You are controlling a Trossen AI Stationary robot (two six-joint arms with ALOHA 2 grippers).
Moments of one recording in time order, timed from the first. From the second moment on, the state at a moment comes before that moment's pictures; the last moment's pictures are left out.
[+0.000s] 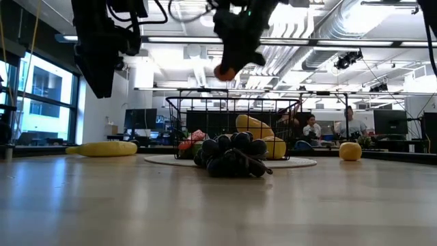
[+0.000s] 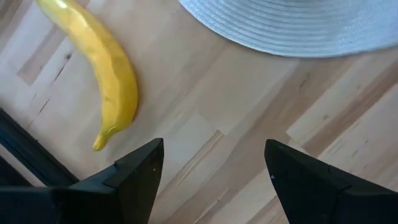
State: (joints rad) left arm 0.21 1.26 0.98 -1.15 -0.25 -0.59; right arm -0.22 1.86 1.75 -0.93 -0.03 0.30
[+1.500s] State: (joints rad) left arm 0.31 1.26 0.98 -1.16 -0.04 -0.92; right arm -0.41 2.09 1.75 -0.99 -0.29 -0.16
